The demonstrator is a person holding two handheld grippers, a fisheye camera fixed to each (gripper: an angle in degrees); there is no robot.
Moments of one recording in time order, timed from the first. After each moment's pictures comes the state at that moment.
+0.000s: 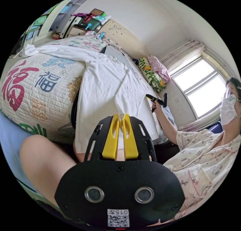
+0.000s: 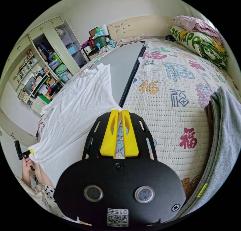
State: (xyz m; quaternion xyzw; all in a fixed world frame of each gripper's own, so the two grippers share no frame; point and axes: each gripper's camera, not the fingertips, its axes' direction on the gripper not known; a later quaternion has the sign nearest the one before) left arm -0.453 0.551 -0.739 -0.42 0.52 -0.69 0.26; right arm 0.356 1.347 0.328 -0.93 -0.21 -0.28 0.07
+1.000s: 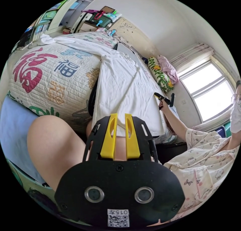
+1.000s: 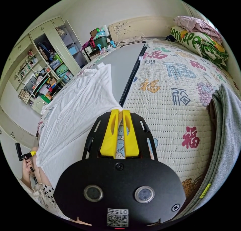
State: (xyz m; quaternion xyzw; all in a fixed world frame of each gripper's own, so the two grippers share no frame) left arm -0.462 0.561 -0.753 -0.46 0.51 -0.68 0.25; right arm 0.408 1.456 0.405 -0.94 -0.21 -0.27 0.07
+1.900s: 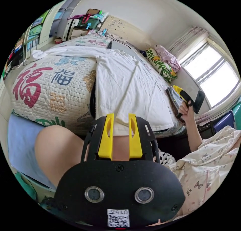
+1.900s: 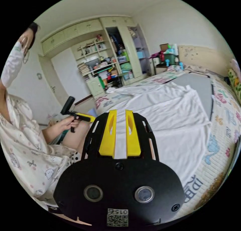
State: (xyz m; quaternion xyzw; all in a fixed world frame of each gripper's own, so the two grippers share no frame) left arm -0.448 0.547 -0.740 -0.47 0.54 -0.63 0.32; right arm 0.431 1.130 0.446 -0.88 -0.46 -0.05 0.00
